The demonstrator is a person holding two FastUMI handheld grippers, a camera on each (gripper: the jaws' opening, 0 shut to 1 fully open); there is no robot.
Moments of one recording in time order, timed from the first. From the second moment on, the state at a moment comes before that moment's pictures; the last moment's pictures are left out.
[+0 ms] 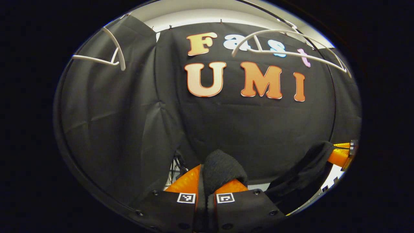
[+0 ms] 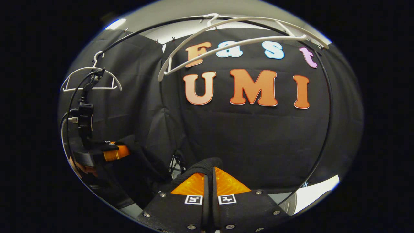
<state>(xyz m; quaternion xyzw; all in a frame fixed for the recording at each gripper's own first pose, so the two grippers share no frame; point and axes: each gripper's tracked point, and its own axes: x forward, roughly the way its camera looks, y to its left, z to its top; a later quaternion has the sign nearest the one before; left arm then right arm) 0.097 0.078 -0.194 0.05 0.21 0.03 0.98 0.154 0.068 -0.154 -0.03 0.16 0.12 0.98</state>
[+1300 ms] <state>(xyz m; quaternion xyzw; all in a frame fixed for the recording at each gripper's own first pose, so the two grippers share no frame) -0.039 0.087 -0.454 0.05 0.54 0.05 0.84 0.096 0.069 -0.440 -0.01 0.46 0.12 0.88</state>
